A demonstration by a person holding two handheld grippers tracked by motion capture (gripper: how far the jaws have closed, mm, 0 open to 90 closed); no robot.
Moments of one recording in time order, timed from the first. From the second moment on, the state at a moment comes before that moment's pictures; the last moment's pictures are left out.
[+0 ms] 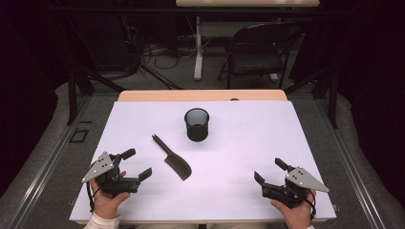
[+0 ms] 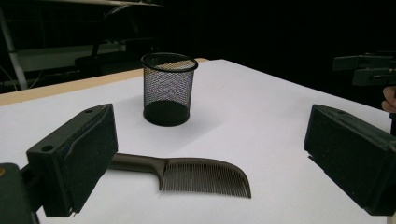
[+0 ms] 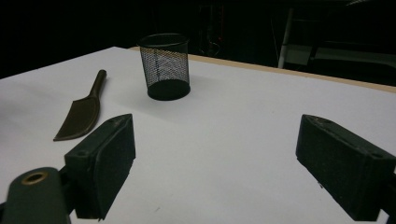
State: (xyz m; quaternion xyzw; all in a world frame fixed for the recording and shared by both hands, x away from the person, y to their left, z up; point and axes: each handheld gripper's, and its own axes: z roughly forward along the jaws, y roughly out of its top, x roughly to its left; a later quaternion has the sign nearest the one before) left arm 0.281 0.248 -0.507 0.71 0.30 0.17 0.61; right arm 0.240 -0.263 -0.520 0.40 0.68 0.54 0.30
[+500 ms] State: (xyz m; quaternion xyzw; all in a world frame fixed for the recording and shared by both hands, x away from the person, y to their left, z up) left arm 0.300 0.243 -0.511 0.73 0.35 0.17 0.56; right arm 0.245 -0.261 -0.520 0.40 0.68 0.53 0.30
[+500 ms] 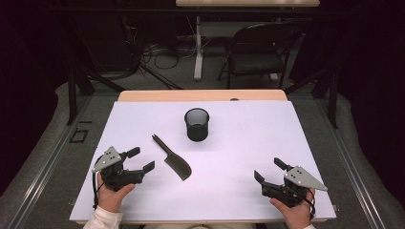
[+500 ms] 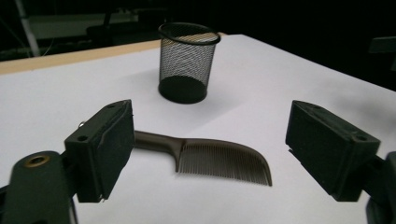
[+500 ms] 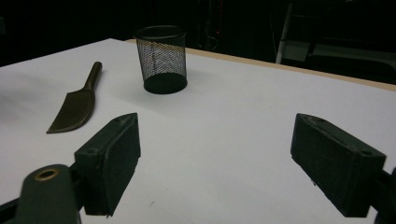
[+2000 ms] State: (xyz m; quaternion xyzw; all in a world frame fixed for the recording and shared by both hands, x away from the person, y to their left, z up) left arm 0.410 0.196 -0.512 0.77 0.47 0.16 0.41; right arm 0.251 -0.255 -0.528 0.41 0.69 0.51 0.32
